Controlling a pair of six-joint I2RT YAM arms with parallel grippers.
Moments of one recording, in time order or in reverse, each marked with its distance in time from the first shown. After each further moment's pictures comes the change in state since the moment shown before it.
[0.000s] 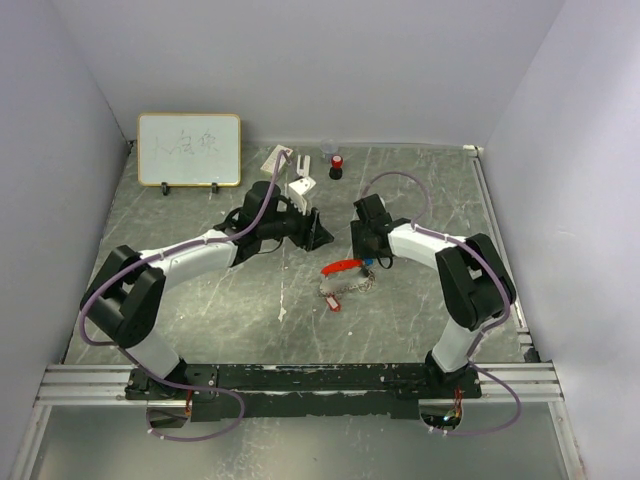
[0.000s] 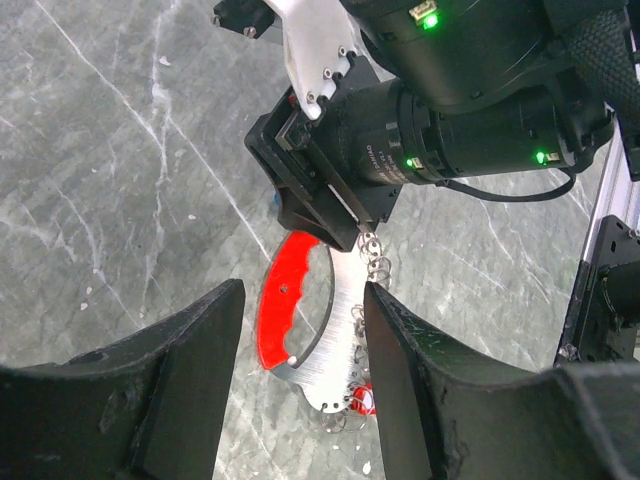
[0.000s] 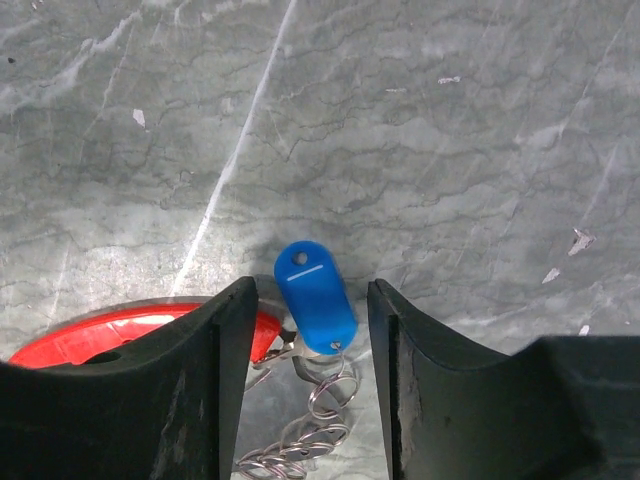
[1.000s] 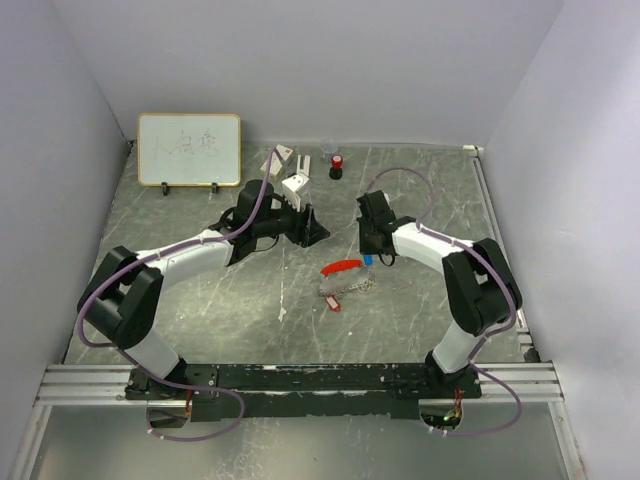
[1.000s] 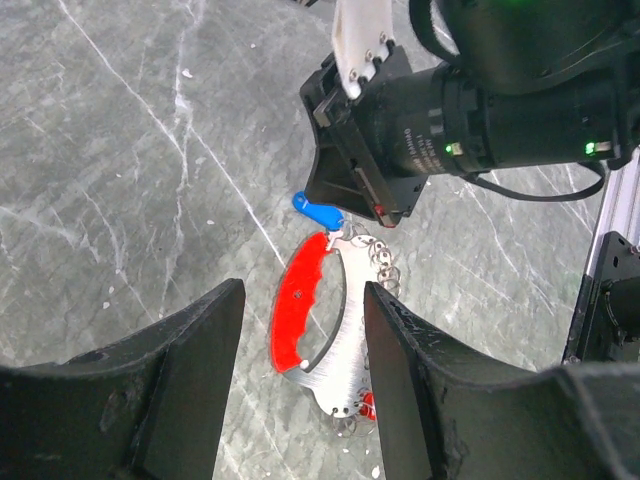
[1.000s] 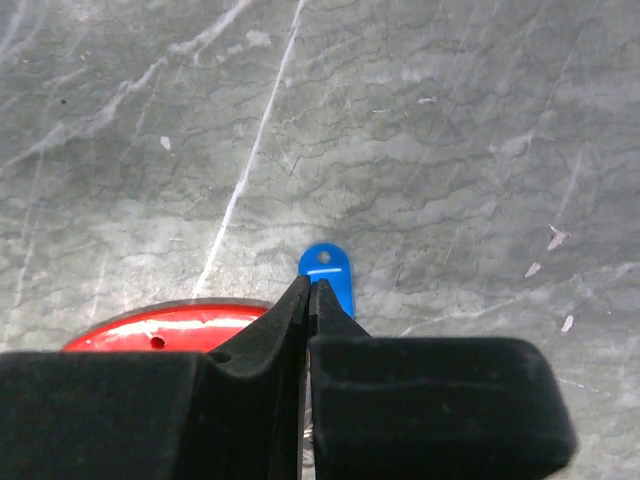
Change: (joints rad) left arm 0.033 -0.014 -0.020 0.035 0.006 -0.018; right arm -0.009 -0.031 0.014 -0.004 0.005 0.037
